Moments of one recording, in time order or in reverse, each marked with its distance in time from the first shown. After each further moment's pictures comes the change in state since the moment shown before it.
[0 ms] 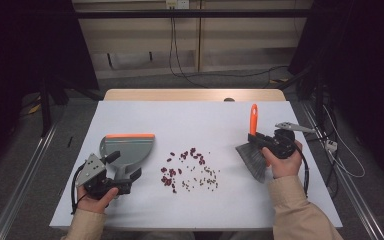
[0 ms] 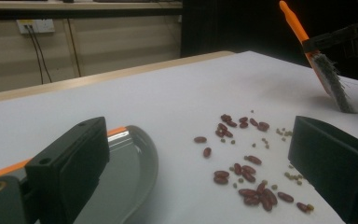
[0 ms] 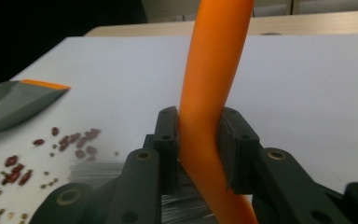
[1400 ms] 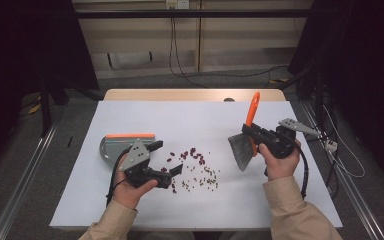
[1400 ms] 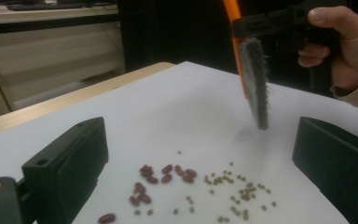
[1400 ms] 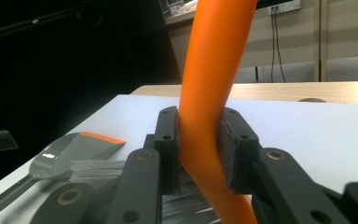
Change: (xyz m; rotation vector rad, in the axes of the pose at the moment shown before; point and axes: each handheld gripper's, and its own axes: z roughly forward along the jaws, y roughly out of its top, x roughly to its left) left arm -0.067 0.046 0.076 0.012 -0.227 0.085; right arm 0.039 0.018 -0.015 -0.214 0.108 0.005
